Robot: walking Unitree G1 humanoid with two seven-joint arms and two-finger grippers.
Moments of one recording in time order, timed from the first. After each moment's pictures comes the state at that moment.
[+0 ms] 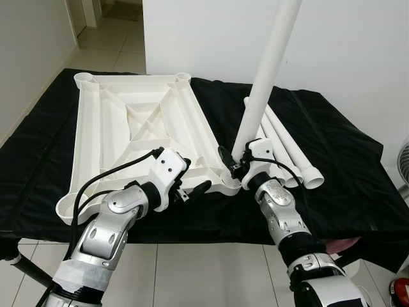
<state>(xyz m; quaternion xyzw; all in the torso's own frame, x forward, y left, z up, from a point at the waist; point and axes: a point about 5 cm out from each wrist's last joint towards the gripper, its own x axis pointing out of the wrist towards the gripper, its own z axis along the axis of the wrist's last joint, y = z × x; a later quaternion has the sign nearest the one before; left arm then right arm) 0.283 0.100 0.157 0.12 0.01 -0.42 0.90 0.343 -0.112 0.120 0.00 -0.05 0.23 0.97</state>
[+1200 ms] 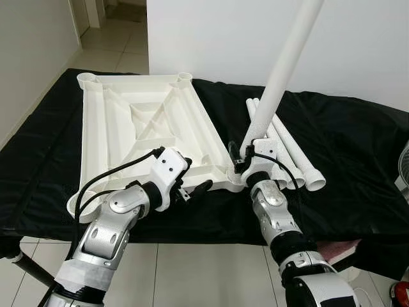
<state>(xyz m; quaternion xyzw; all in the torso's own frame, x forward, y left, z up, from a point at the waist) 0.283 0.098 0.158 0.12 0.00 -0.43 0.90 0.353 -0.116 0.119 0.03 -0.05 0.07 1.00</state>
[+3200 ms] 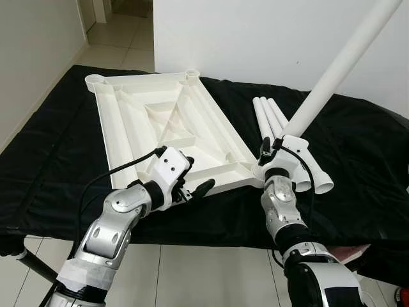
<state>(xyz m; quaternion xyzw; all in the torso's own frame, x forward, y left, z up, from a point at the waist) 0.283 0.095 0.160 0.12 0.00 -0.43 0.90 0.359 -0.154 0.121 0.08 -0.06 -0.11 0.99</state>
